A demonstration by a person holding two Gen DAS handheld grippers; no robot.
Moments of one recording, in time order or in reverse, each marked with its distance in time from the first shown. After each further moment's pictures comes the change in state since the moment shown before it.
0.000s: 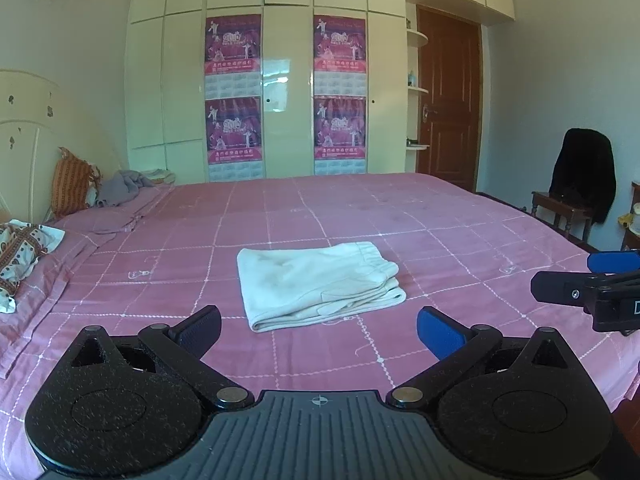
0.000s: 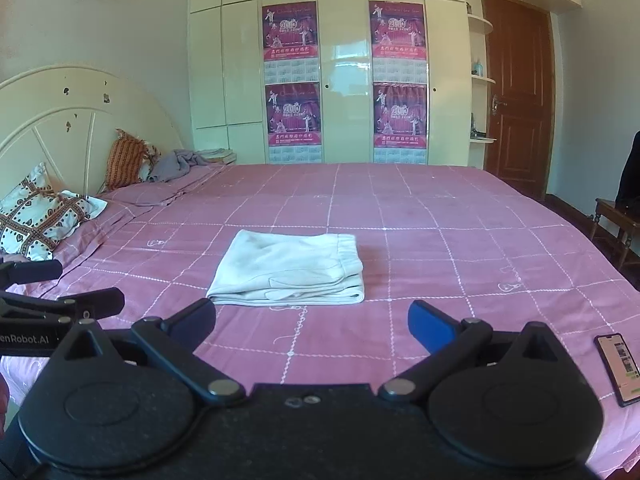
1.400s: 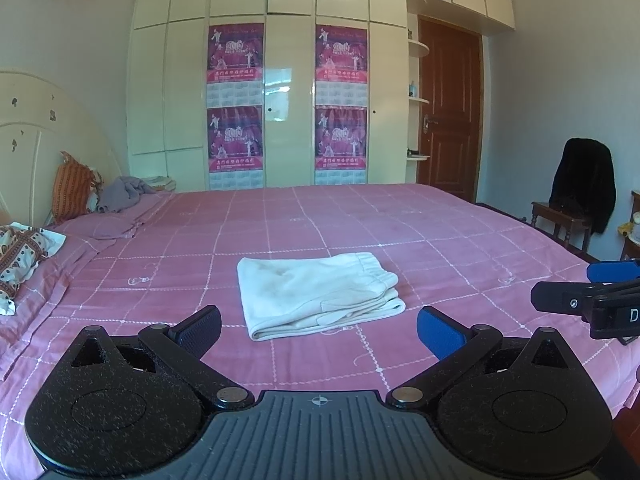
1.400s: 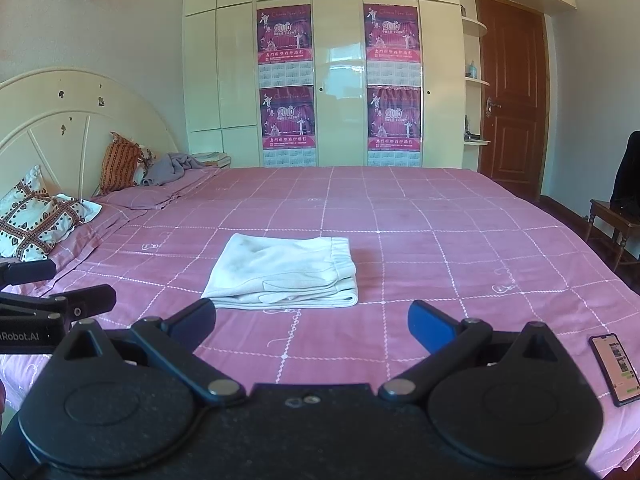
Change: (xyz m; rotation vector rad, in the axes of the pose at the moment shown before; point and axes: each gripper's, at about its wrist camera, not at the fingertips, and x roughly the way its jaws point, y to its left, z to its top) left arm -0.003 -0.003 -0.002 -0.009 -0.029 0.003; right arm 0.003 -0.002 -0.002 0.002 0.007 -0.002
